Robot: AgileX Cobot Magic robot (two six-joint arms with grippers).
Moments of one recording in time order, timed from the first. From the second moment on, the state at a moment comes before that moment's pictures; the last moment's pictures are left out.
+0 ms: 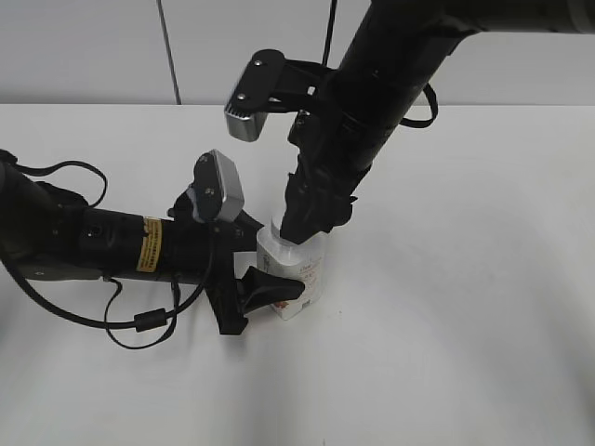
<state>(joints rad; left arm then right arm) -0.38 2.08 -0.85 1.25 -0.88 -0.44 0.64 1.91 -1.47 0.35 0.93 -0.97</state>
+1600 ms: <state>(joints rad) -0.38 2.08 -0.85 1.25 -0.88 -0.43 0.64 1.96 -1.48 0.32 0.89 -1.12</state>
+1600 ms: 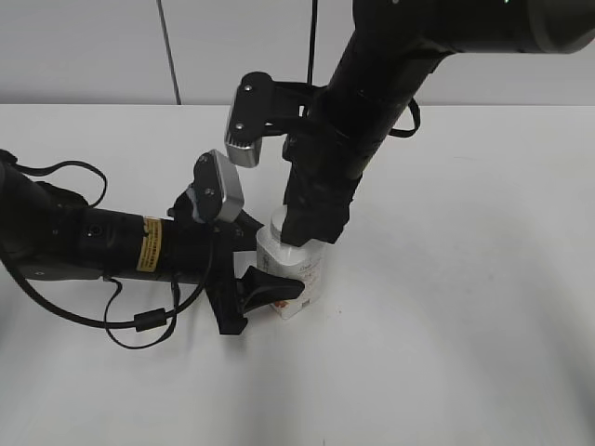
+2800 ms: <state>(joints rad) -0.38 2.08 -0.85 1.26 -0.89 -0.43 0.64 1.92 -1.48 0.38 0.89 -1.63</state>
